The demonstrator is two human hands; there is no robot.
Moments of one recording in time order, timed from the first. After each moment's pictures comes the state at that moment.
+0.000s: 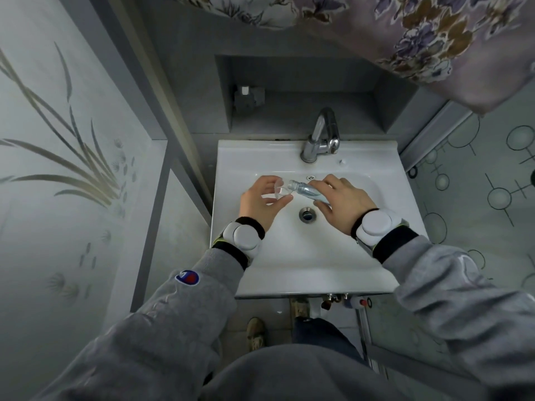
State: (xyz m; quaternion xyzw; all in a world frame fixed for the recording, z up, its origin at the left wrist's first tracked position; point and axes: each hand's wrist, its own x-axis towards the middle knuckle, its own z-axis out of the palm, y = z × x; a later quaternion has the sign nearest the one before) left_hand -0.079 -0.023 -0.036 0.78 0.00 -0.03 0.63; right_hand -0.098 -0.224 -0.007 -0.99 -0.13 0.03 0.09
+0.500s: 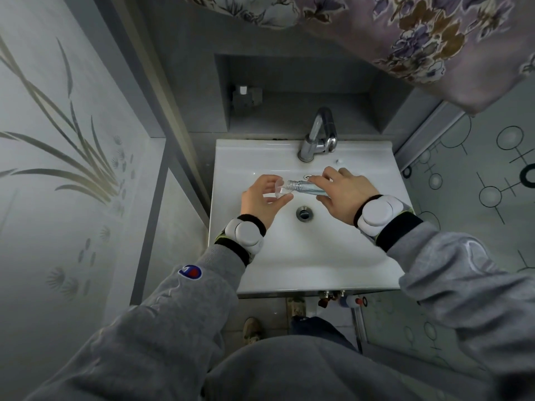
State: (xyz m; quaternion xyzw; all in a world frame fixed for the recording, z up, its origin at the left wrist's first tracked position) left_hand -0.080 -0.026 -0.041 0.77 0.00 -0.03 0.63; right_hand -0.091 -0.225 0.019 -0.98 -0.16 0.05 -0.04
